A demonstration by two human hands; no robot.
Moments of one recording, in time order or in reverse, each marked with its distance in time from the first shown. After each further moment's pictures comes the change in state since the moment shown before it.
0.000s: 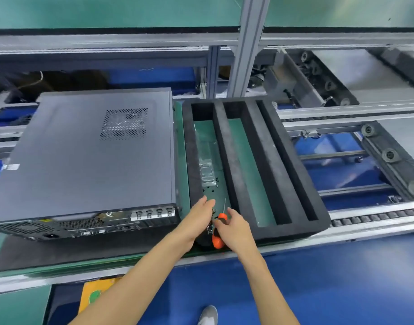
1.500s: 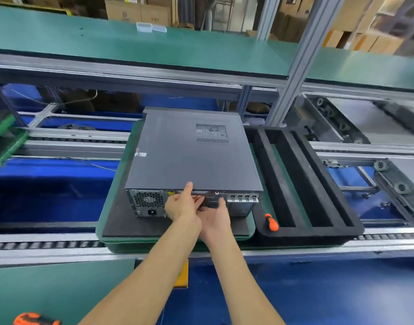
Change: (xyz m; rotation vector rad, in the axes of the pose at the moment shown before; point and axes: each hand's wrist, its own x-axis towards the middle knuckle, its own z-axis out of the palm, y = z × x) left_hand -0.122 -0.040 -0.193 -1.110 0.611 0.028; right_hand -0.130 -0.152 0.193 1.584 -0.551 0.390
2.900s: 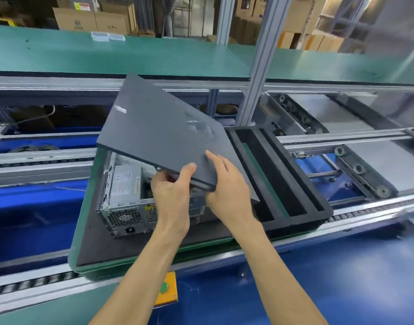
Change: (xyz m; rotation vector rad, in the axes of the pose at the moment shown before) left_hand -0.069 0.039 0.023 0.067 -0.586 0.544; right_hand -0.084 -0.059 0.047 -2.048 0.395 -1.284
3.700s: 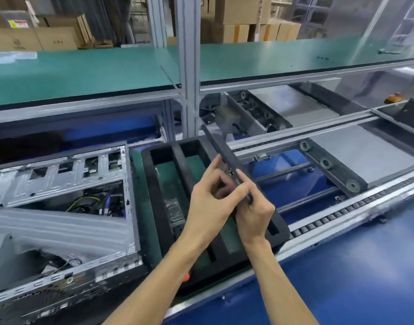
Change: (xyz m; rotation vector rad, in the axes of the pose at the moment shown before) left_hand -0.005 -0.147 0.252 0.348 -0.671 0.082; right_hand 0.063 0.307 -0.055 0.360 0.821 -0.109
